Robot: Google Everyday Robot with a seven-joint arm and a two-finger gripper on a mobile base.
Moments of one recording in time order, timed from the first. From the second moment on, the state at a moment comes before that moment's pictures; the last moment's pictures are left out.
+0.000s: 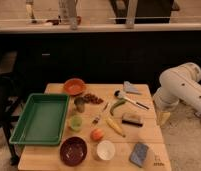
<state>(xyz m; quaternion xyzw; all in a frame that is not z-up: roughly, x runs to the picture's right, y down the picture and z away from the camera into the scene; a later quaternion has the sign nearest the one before) 0.286 0.109 0.684 -0.28 0.02 0.02 0.96</state>
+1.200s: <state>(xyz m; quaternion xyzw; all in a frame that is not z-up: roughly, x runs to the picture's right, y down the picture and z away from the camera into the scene) 0.287 0.111 0.685 -0.29 0.02 0.04 0.96</state>
